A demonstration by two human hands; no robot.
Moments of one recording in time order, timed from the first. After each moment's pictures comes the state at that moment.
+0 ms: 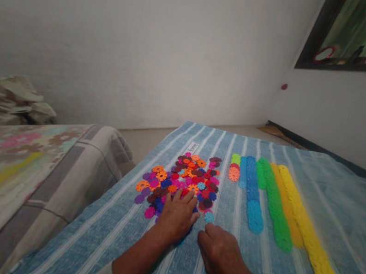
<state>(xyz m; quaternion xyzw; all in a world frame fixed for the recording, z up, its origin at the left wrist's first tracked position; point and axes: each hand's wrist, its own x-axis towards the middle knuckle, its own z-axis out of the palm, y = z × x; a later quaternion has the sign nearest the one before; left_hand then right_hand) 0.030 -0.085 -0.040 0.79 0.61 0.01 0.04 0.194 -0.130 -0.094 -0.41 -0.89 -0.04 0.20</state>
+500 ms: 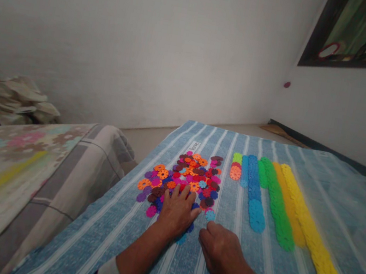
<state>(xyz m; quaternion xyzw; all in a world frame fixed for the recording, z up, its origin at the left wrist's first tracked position) 0.026 -0.081 -0.049 0.77 0.63 0.04 0.00 0.194 -0.130 -0.088 -0.42 -0.89 -0.03 0.19</state>
